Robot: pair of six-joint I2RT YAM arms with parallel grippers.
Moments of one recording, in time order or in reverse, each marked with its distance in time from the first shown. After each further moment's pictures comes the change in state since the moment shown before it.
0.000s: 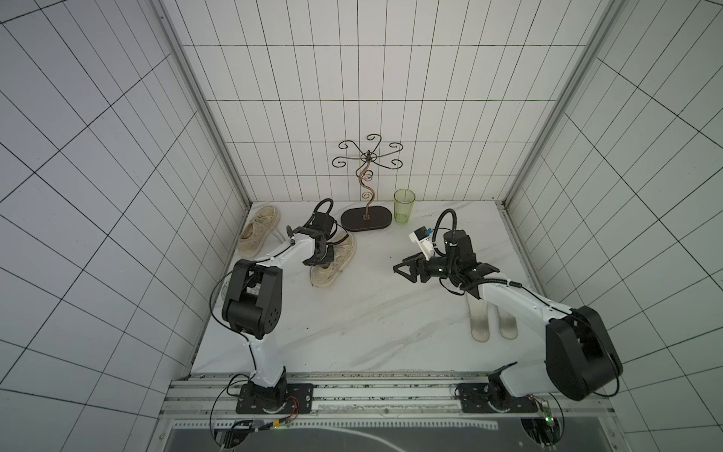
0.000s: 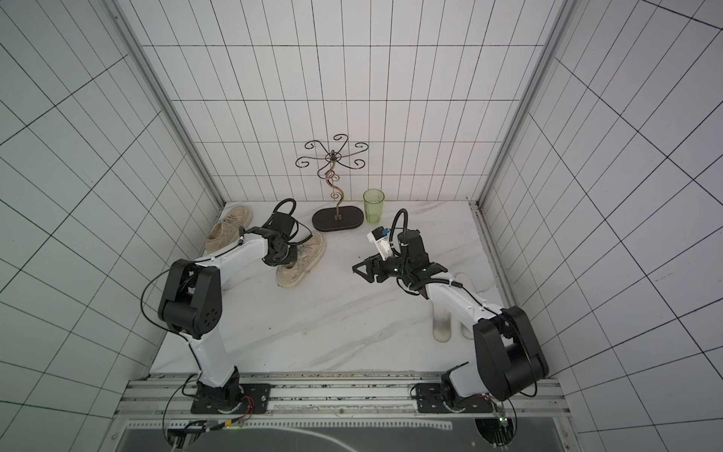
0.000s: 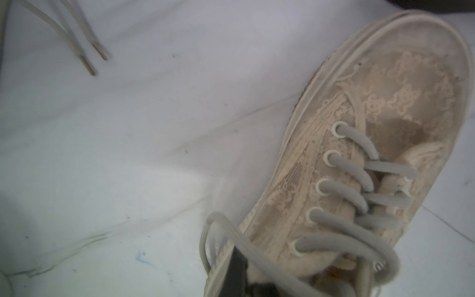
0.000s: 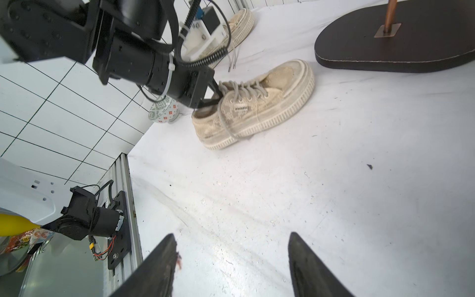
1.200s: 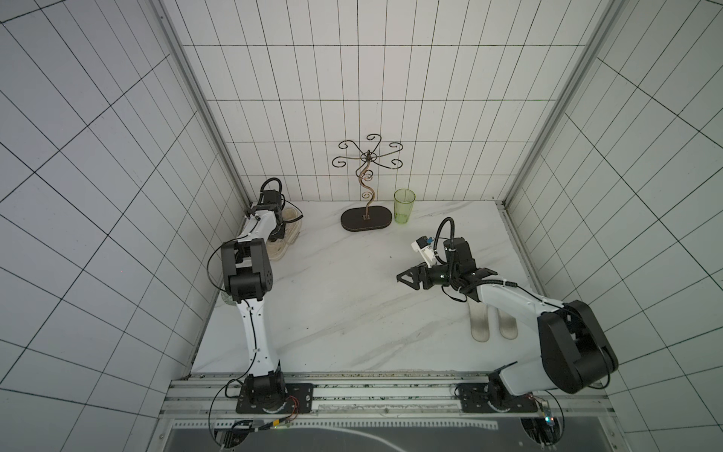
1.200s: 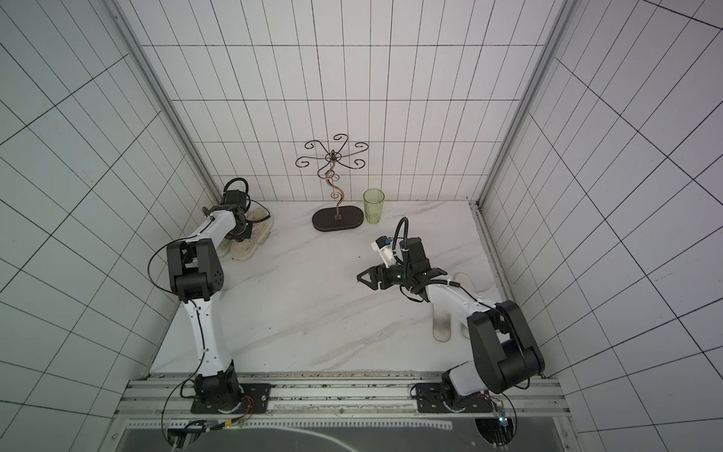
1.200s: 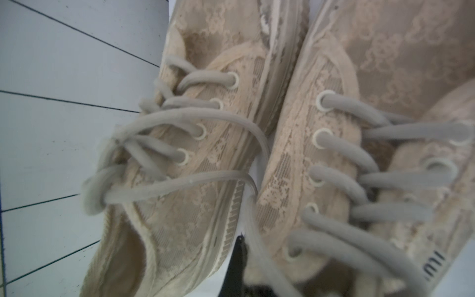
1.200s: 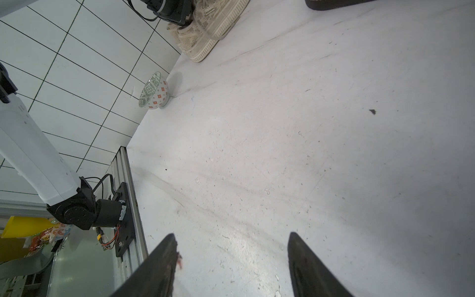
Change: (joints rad) left arm 0.354 0.377 0.461 -0.023 -0.183 0.486; right arm -0.026 0.045 -0.060 -0.019 -0.031 0.026
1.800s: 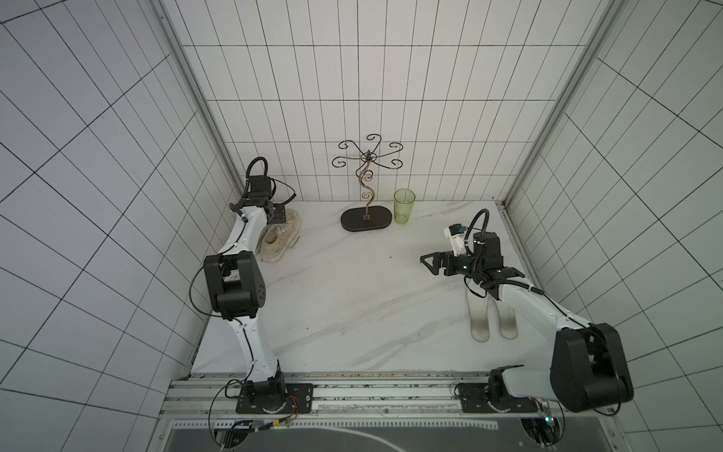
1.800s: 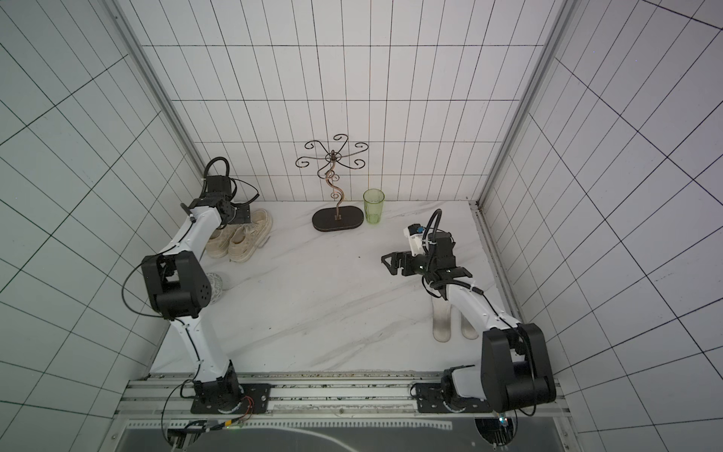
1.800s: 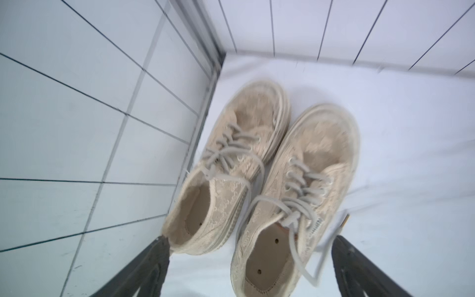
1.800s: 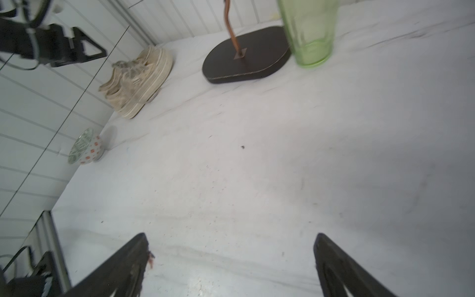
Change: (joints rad) left arm 0.001 -0.362 -0.151 0.123 0.156 -0.178; right arm -0.245 -0.152 0.004 -0.056 0.237 -0.034
